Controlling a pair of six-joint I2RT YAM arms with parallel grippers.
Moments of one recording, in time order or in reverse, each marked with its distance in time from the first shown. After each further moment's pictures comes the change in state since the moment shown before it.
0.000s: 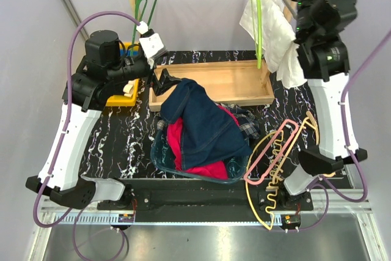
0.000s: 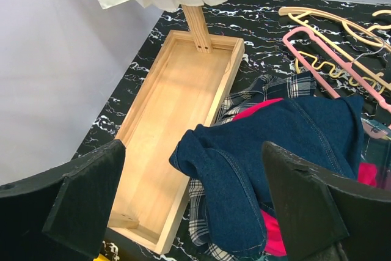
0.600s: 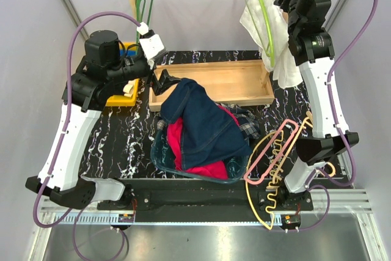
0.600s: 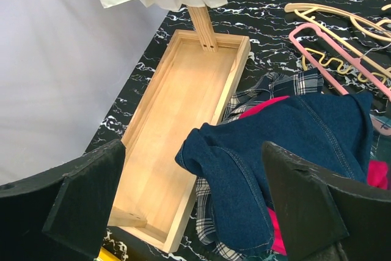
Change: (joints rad) left arm 0.000 -0.002 0.000 0.000 -0.009 0.030; right arm -0.159 0.079 -0.147 -0.043 -0.060 0.135
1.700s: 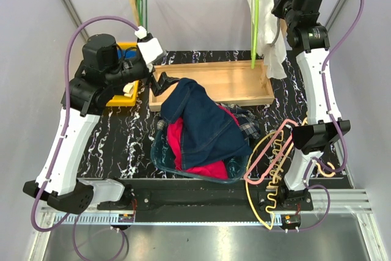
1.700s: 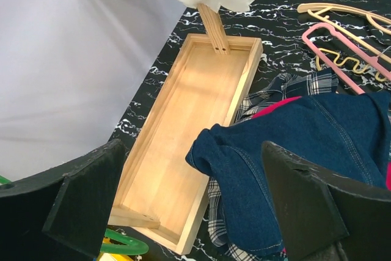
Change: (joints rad) left arm 0.000 -0.043 -0.062 0.060 -0.021 0.029; right arm -0.060 0.139 0.105 -0.160 -0.214 0.232
